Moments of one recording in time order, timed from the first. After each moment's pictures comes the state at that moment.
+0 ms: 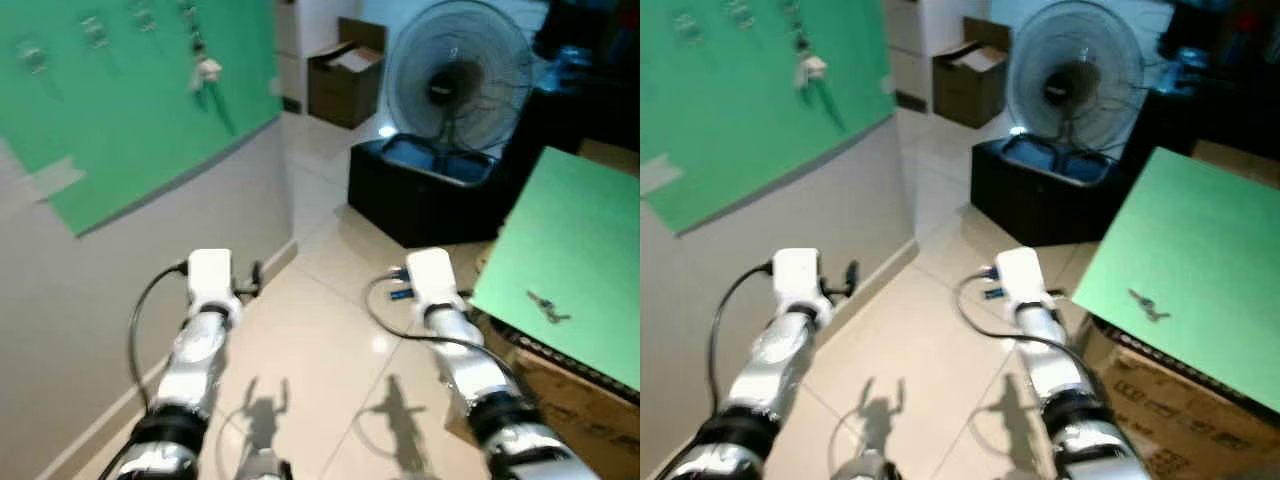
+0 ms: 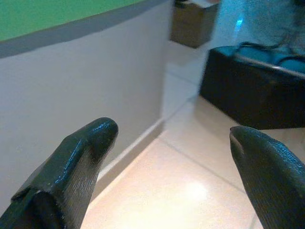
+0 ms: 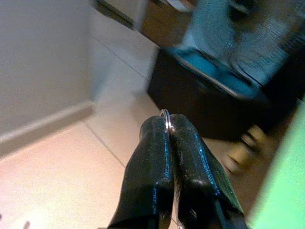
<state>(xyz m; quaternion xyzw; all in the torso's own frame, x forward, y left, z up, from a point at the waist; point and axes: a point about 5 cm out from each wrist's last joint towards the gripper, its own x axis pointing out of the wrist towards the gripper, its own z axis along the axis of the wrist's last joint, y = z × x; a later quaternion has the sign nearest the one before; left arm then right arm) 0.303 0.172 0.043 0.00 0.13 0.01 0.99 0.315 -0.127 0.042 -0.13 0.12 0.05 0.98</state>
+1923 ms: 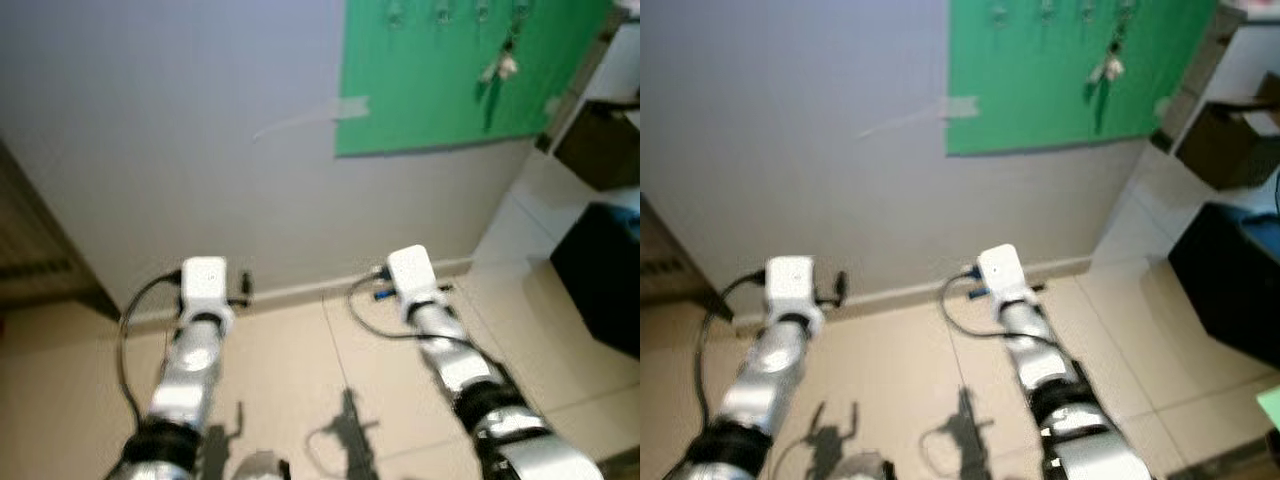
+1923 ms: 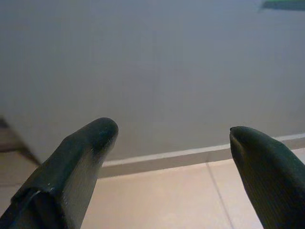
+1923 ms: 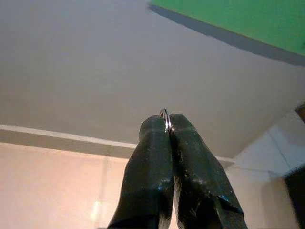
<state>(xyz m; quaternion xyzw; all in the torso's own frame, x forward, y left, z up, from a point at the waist) 0.295 0.178 0.045 0.03 0.14 0.05 0.99 0.319 -0.111 0.038 -0.14 0.12 0.09 0.98</state>
